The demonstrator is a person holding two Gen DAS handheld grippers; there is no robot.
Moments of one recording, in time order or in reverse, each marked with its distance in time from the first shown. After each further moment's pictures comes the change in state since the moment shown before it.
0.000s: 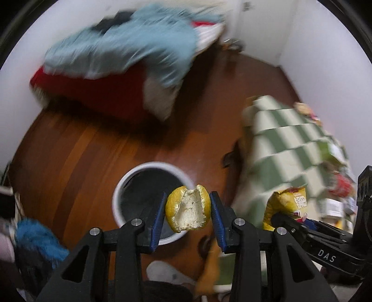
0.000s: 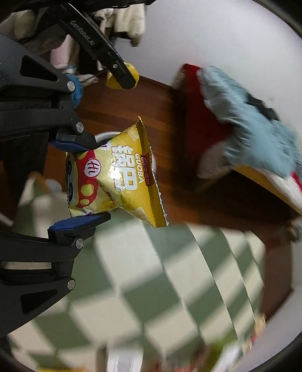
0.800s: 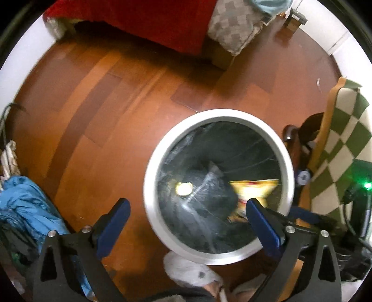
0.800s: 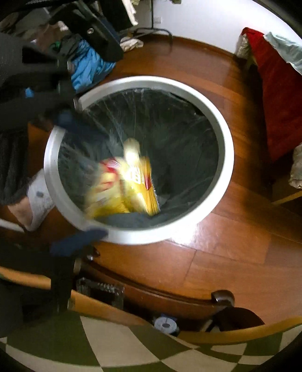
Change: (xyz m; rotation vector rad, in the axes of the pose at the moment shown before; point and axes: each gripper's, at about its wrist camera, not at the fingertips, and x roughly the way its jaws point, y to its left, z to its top) left arm 0.190 0.141 -0.019 -0.185 0.311 0.093; right arm 0.291 0.044 0.014 -0.108 0.392 -0.185
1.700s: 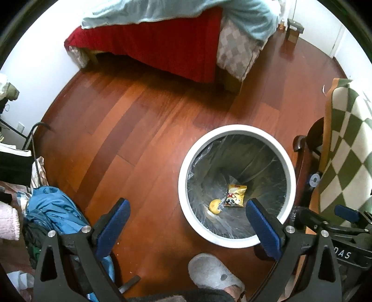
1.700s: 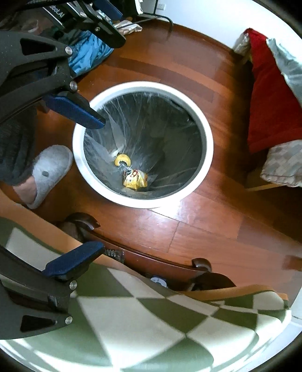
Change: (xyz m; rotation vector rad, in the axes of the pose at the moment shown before) left arm -0.076 0.000 -0.043 0.031 -0.184 0.133; right arm -0.092 0.012 -0.046 -0.035 -0.149 -0.140
